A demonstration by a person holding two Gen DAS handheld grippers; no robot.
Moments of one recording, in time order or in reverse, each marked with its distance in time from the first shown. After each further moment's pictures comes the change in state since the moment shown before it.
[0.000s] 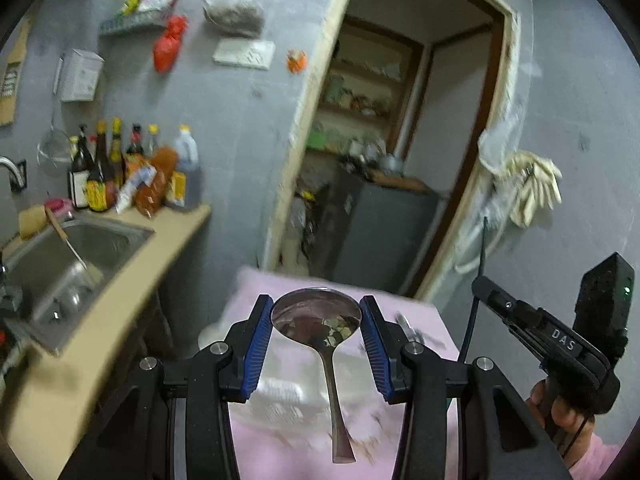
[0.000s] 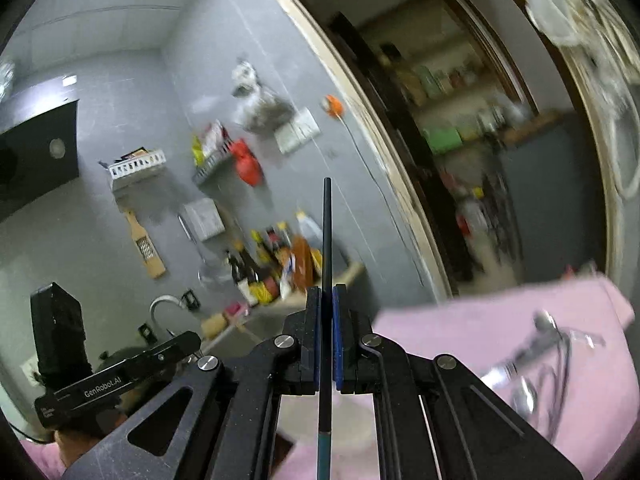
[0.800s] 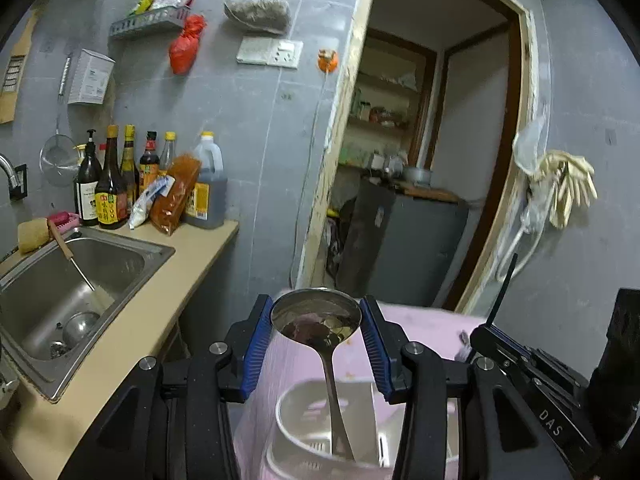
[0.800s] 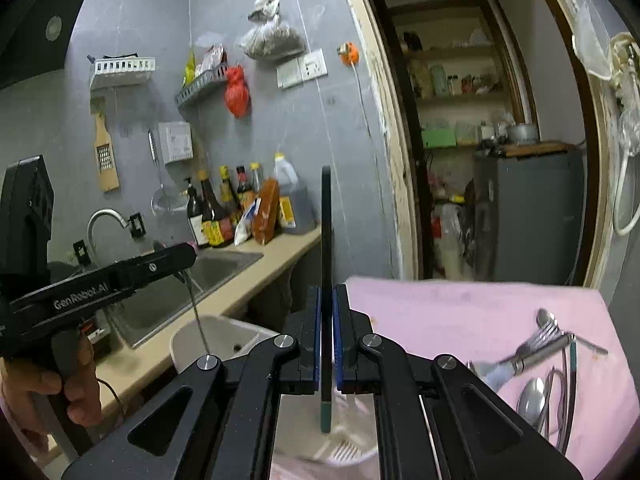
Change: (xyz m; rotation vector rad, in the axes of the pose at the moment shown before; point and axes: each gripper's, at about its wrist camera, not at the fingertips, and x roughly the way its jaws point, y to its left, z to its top) left arm 0.074 0.061 -0.021 0.045 -0.040 0.052; right arm 0.063 0.018 -0.069 -0.184 0.156 -0.131
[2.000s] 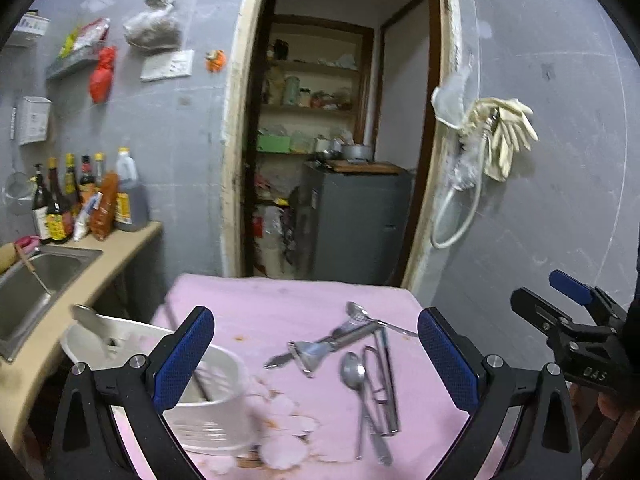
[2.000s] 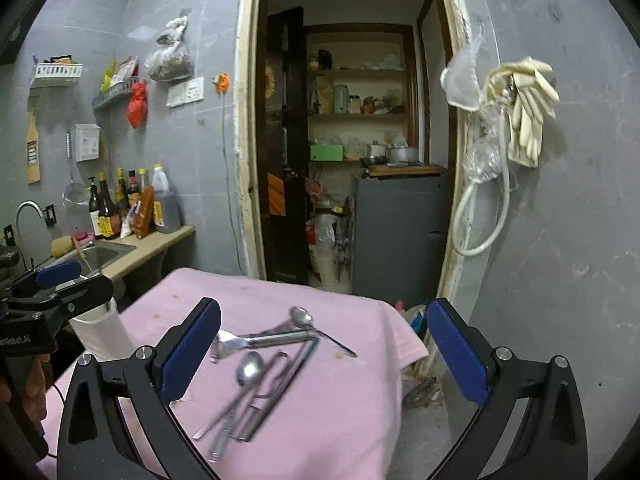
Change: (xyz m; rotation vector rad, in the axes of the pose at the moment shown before) left arm -0.022 -0.217 -0.044 0.124 0.028 -0.071; right arm -0.154 -0.199 0.024 -0.058 -0.016 -0.375
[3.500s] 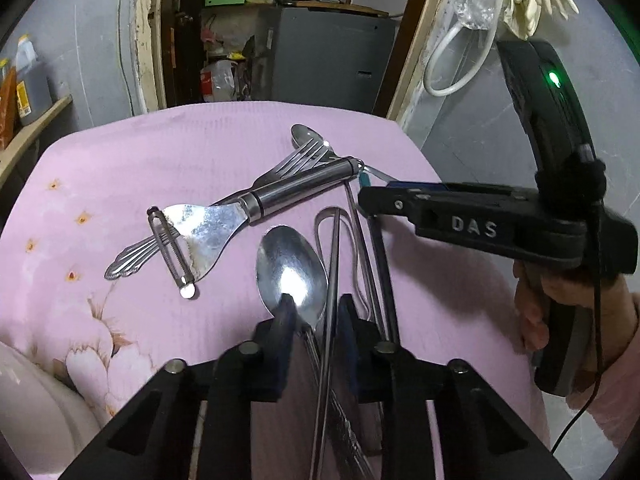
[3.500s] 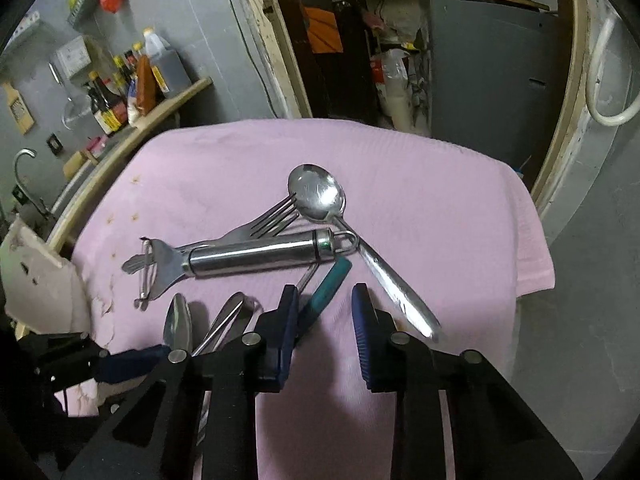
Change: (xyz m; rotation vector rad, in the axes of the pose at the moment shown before) left arm 0.188 -0.043 -0.091 0.020 0.546 -0.120; right arm 0.268 0.026 -0.096 -0.012 0.630 0.282
